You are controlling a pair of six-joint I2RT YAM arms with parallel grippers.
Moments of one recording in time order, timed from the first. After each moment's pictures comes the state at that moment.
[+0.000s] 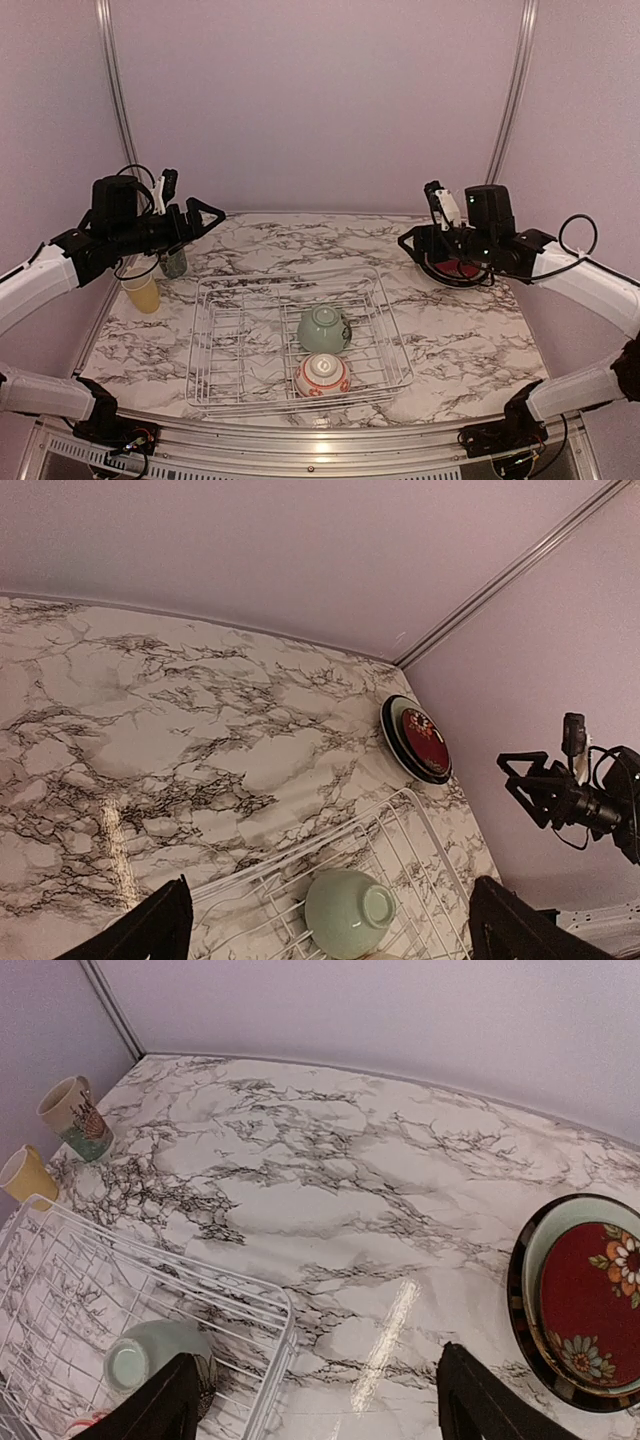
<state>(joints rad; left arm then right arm) -0.42 1.12 0.93 -0.17 0.31 -0.61 0.43 1.22 0.96 -0.24 -0.13 0.18</state>
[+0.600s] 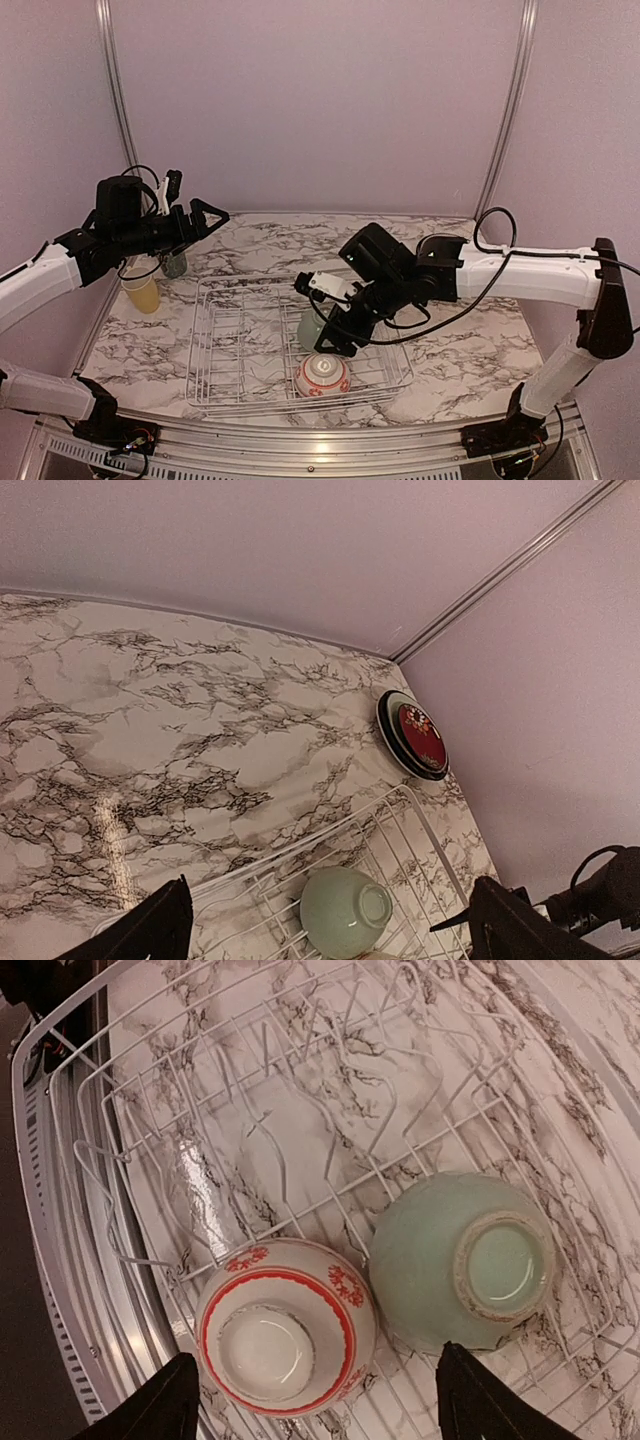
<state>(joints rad) -0.44 1.14 0.93 -0.15 0.32 -0.62 1.02 1.57 1.24 -0.60 -0.18 -0.06</state>
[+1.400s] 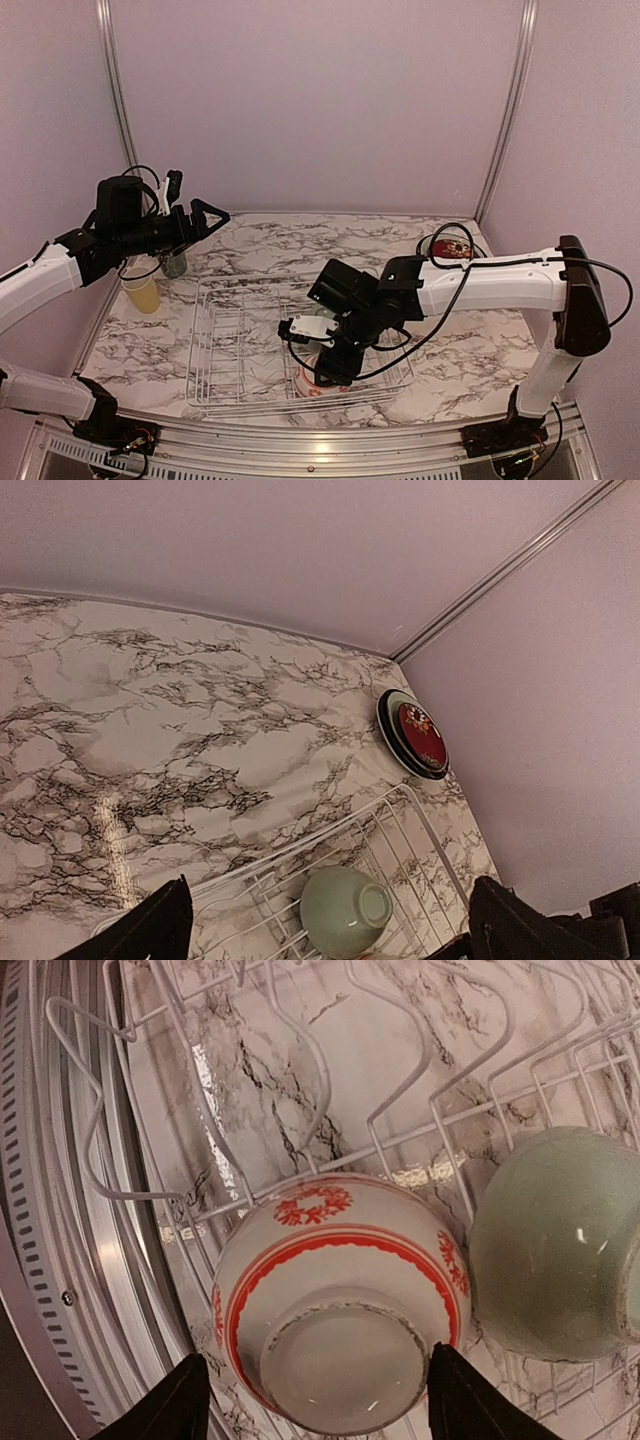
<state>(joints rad) -0.44 1.14 0.93 -0.15 0.32 -0.62 1.15 1.73 1.31 -0.76 -0.17 -0.14</state>
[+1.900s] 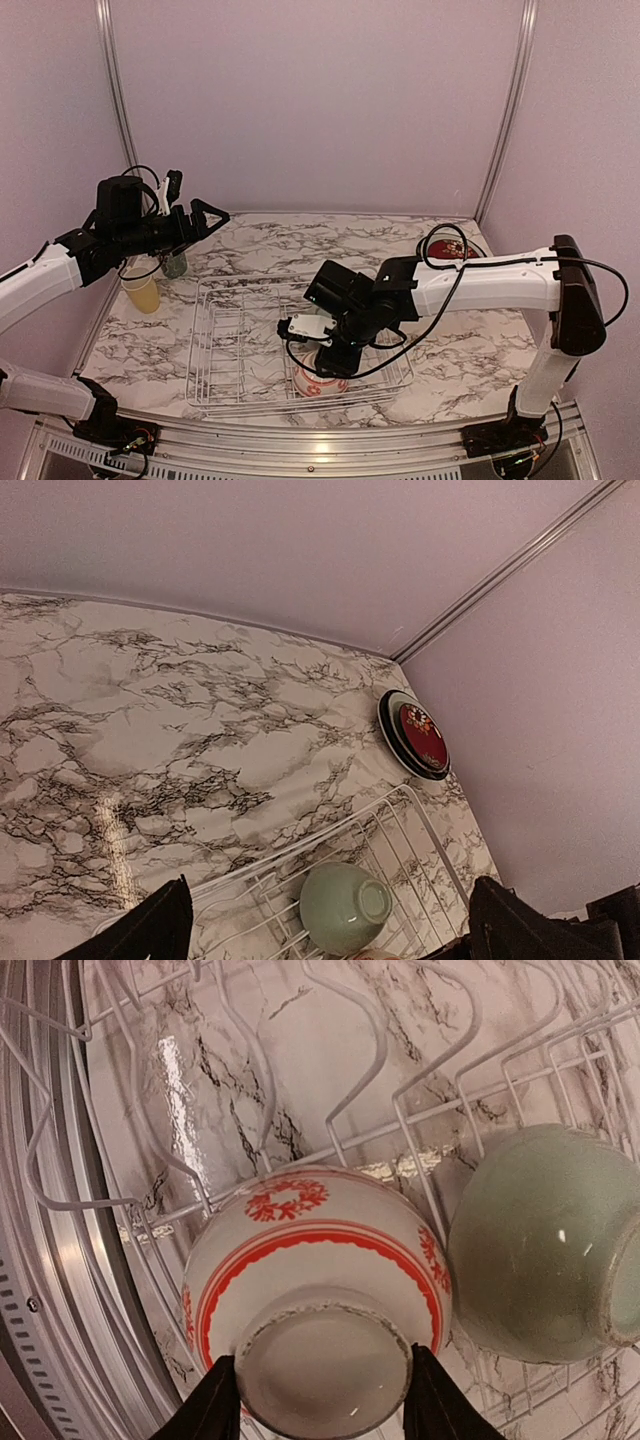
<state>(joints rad) -0.44 1.14 0.93 -0.15 0.31 -0.61 1.15 1.76 1.33 -0.76 -0.09 -0.15</state>
